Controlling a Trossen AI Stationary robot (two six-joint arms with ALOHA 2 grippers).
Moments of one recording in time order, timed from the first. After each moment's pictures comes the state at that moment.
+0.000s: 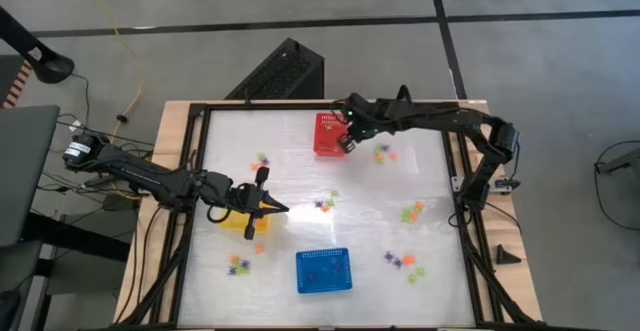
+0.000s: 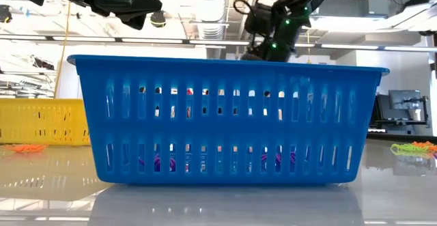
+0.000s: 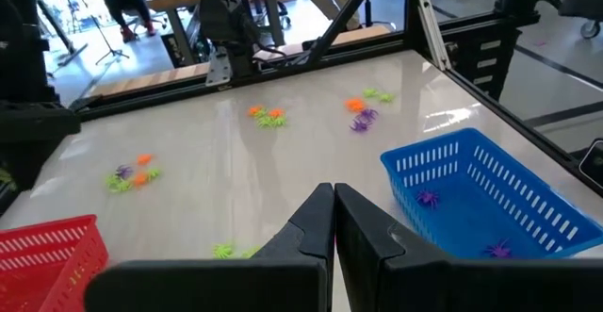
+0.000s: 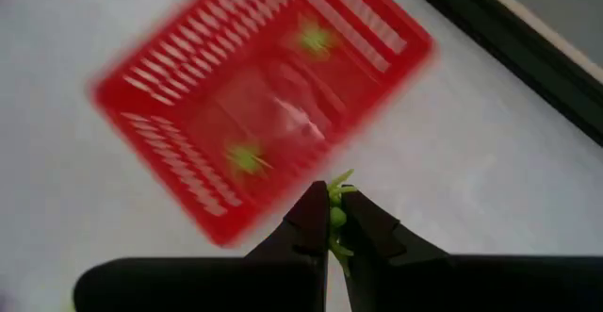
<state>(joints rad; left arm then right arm) -0.23 1.03 0.49 0.37 -0.12 0.13 -0.44 1.69 1.29 -0.62 0.13 0.35</state>
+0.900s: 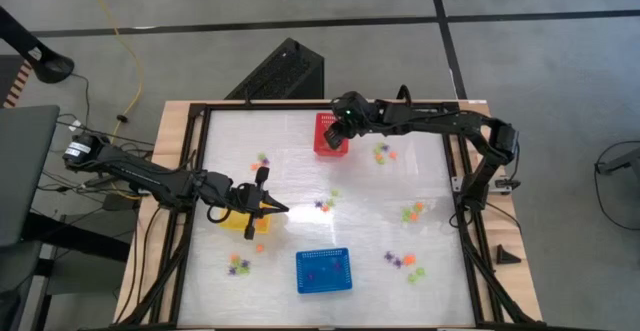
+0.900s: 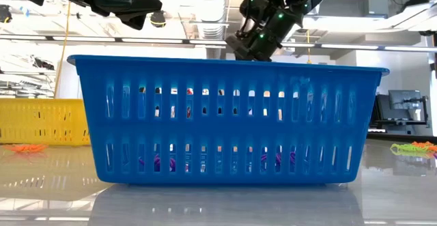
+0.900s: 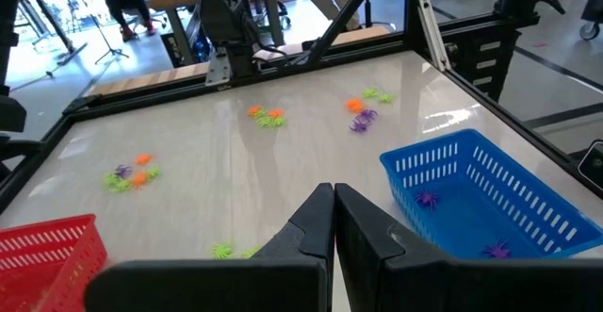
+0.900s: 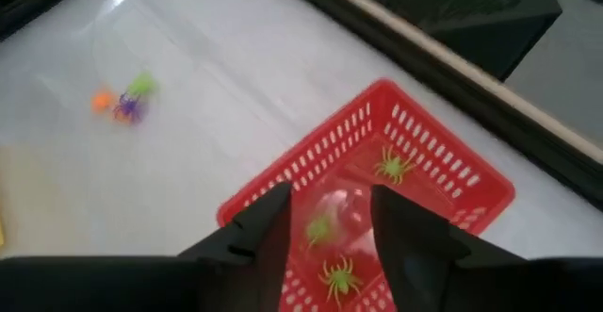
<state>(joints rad) -0.23 1.03 0.49 0.37 -0.12 0.13 -0.40 1.69 1.29 -0.35 0.11 0.36</state>
